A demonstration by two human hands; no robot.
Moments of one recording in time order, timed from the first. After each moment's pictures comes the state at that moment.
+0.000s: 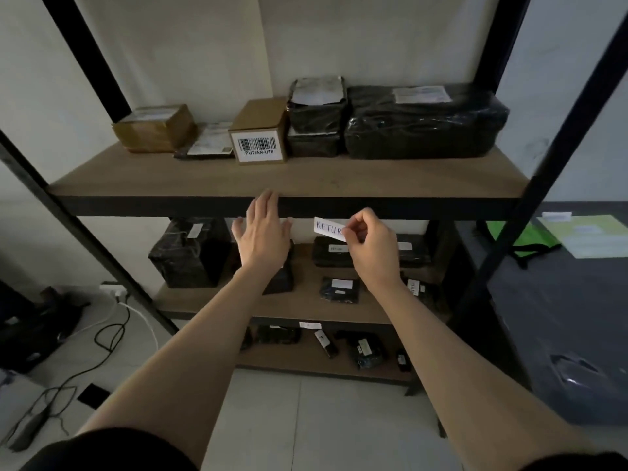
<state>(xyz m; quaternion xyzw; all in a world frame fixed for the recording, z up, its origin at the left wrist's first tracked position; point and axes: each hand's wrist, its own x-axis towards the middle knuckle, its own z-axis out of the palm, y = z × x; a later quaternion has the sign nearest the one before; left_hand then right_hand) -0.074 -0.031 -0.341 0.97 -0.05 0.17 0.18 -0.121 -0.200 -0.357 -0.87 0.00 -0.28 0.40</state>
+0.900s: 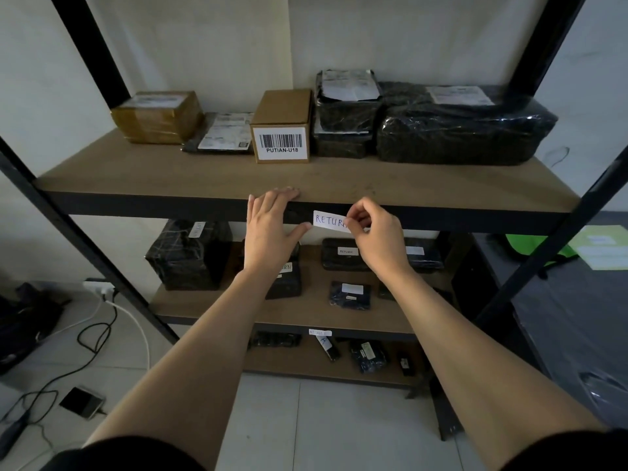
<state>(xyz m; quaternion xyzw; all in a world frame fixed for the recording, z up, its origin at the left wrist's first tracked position) -0.029 0.016 -0.352 0.90 -0.17 0.27 0.30 -0.060 -0.163 -0.353 -0.90 -0.02 -0.24 0.38</state>
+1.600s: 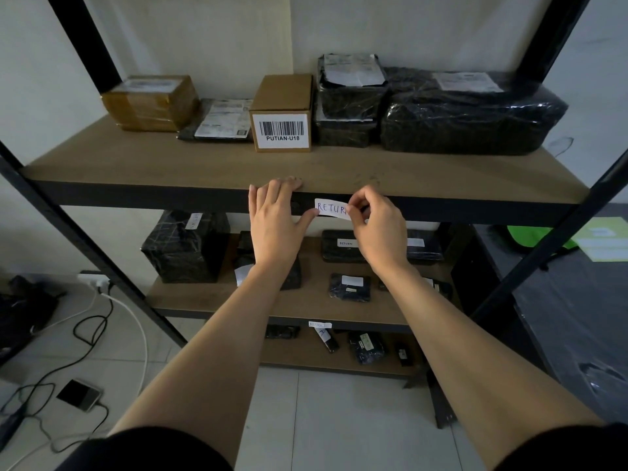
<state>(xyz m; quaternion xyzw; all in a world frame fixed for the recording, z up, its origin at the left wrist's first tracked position) -0.027 0.003 -0.358 0.90 -0.12 0.32 0.27 -0.059 -0.152 -0.355 -0.90 0.00 -0.31 0.31</state>
